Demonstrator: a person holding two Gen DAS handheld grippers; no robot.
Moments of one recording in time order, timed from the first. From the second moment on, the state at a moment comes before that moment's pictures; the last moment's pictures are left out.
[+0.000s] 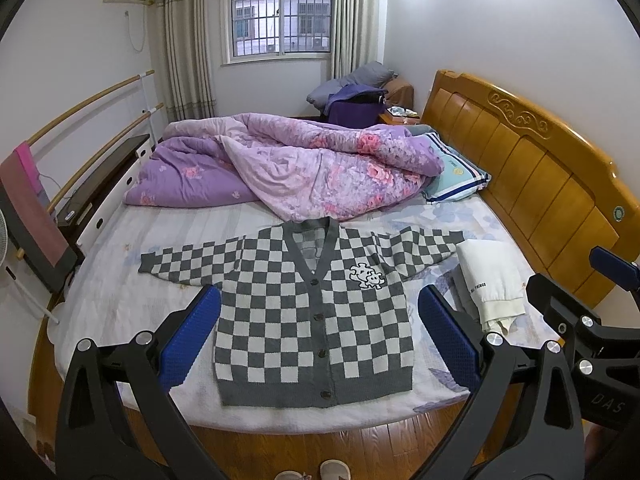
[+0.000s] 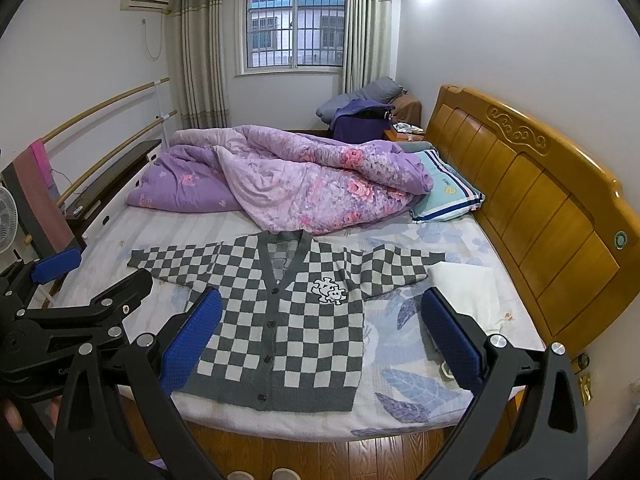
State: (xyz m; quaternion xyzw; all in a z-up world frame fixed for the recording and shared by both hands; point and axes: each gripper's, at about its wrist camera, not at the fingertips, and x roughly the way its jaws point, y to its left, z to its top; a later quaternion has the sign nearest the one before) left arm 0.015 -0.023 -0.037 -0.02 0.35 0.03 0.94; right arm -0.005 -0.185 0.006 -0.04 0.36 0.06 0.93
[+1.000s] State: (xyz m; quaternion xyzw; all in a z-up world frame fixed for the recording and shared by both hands) left arm 0.083 0.023 -0.068 -0.04 0.41 0.01 0.91; right arm 0.055 -0.144 -0.011 -0.04 0.40 0.07 0.91
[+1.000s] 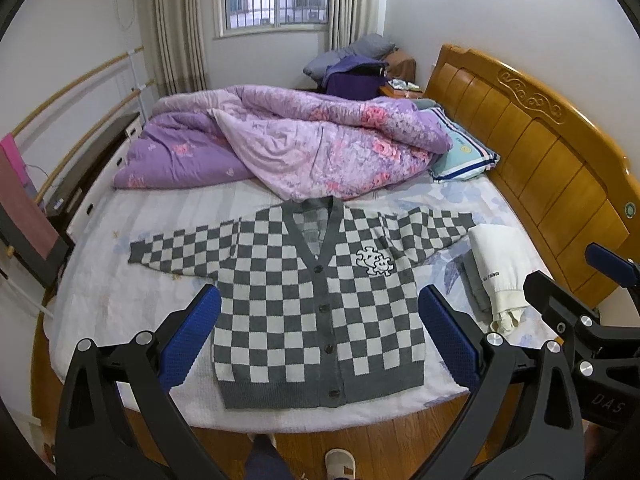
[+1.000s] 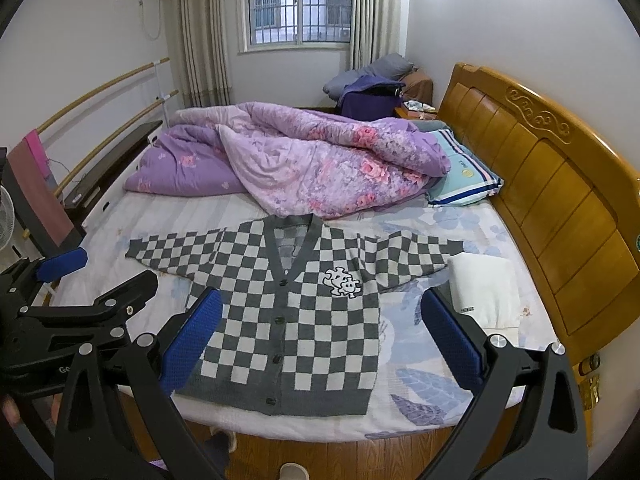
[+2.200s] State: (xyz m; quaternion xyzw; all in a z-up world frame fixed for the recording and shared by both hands) left arm 0.307 0.521 -0.400 -0.36 0.56 0.07 0.74; right arm 0.322 0.184 -0.314 -0.05 0.58 0.08 0.81
